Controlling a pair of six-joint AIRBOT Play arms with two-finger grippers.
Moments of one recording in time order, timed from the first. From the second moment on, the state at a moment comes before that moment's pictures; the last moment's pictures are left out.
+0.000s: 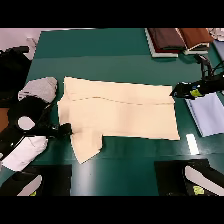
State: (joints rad) left arm -0.12 -0.89 0.44 1.01 -0.96 -1.62; right arm -0.18 -1.09 1.07 -1.18 1.28 1.40
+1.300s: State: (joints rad) left arm -0.12 -0.85 0.61 1.15 -1.15 -1.54; right arm -0.36 -0.98 0.56 -1.14 1.34 1.33
